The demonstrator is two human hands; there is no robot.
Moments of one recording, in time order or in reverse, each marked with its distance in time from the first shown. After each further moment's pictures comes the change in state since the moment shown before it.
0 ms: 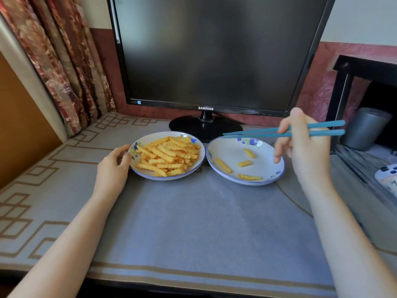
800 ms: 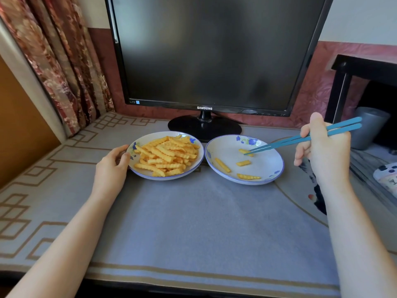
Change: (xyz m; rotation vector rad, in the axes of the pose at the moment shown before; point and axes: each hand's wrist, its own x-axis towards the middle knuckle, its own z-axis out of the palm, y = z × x) left_hand -0.001 0.000 -0.001 -0.002 -0.003 0.007; right_hand 0.015 0.015 -0.035 -0.181 0.165 0.082
